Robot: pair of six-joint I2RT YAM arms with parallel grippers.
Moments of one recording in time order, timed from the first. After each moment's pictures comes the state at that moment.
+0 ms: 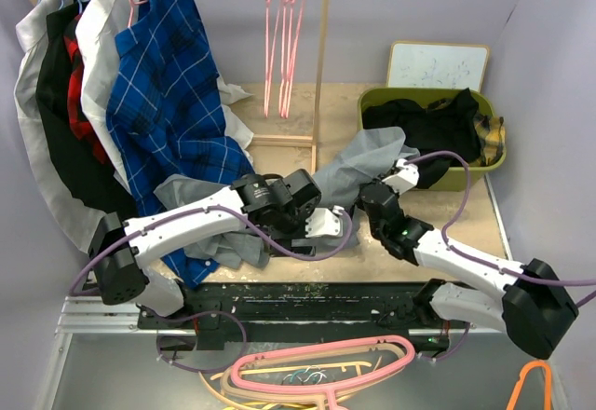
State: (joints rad) left arm -1.04 1.50 1.32 -0.98 0.07 0.55; right arm 0.74 1.09 0.50 0.08 0.76 0.87
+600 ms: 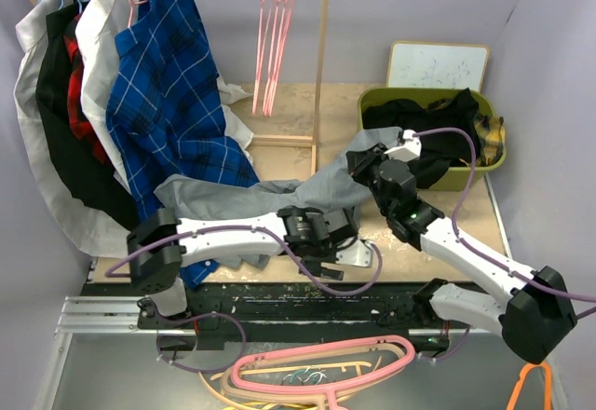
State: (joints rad) left arm -1.24 1.66 1.26 -0.74 -0.12 0.51; right arm 0.64 1.08 0.67 0.22 0.45 0.79
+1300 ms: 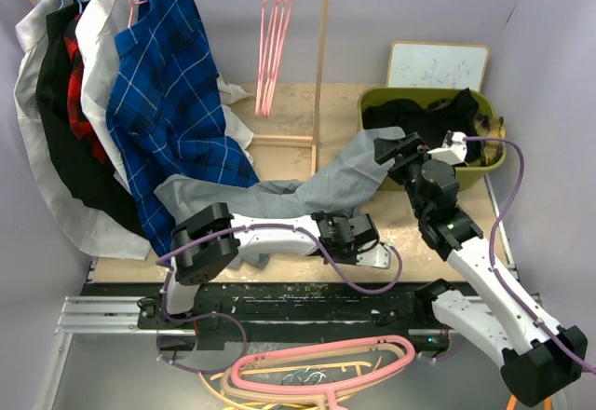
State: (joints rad) left arm -1.26 1.97 1.40 -0.57 -0.10 0.49; right arm 0.42 0.83 0.70 -0.02 0.37 0.86
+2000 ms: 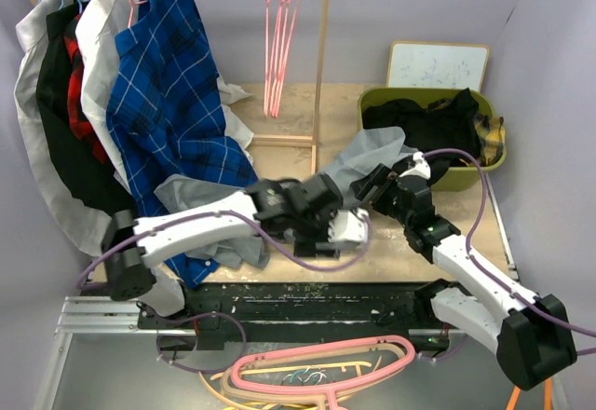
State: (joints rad) left arm -1.11 1.52 1.41 -0.86 0.12 0.51; right arm 0.41 0.93 0.47 -0.01 0.11 0.82
